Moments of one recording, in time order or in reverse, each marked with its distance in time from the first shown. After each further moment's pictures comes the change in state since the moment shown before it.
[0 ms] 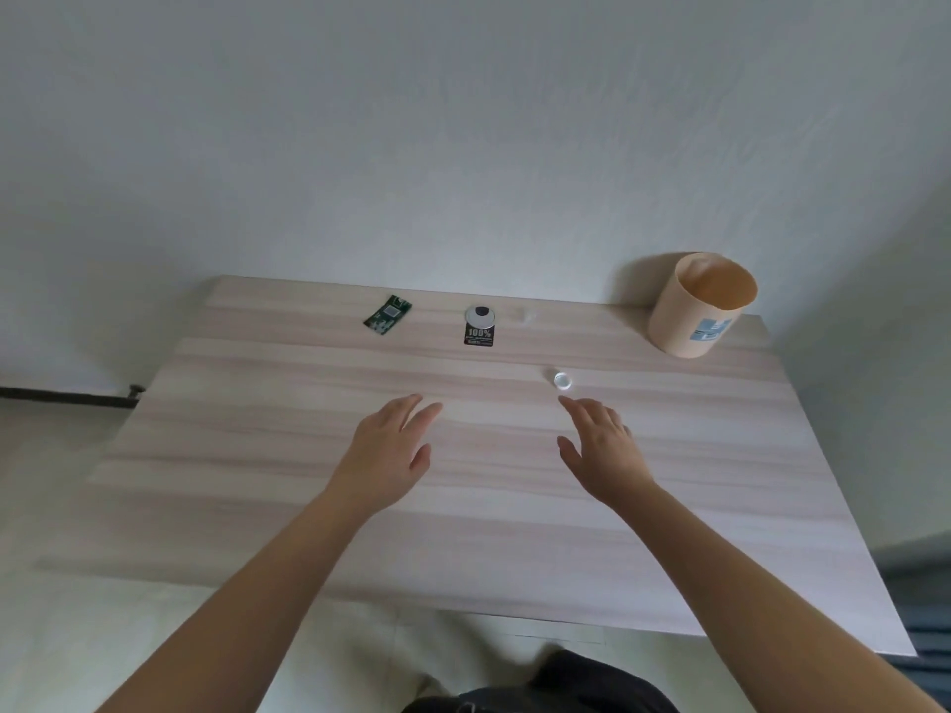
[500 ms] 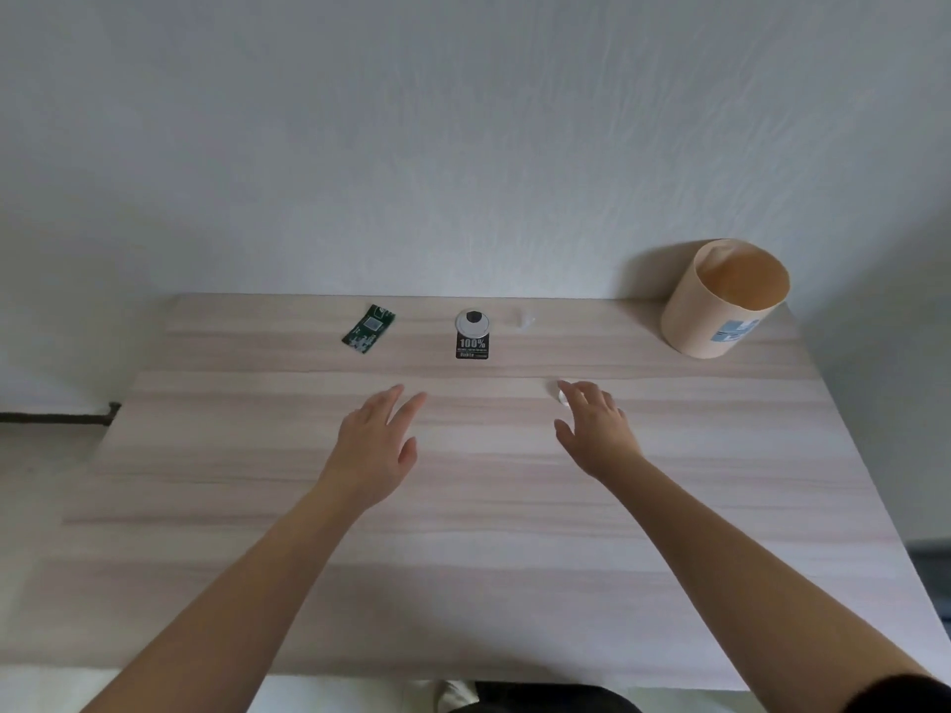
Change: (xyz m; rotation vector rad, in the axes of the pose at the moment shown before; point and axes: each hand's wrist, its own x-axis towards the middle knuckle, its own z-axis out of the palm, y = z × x) left_hand 0.083 -0.045 0.018 0.046 -0.099 -0.072; right_hand 0.104 0.030 0.033 0.017 -0.080 0.139
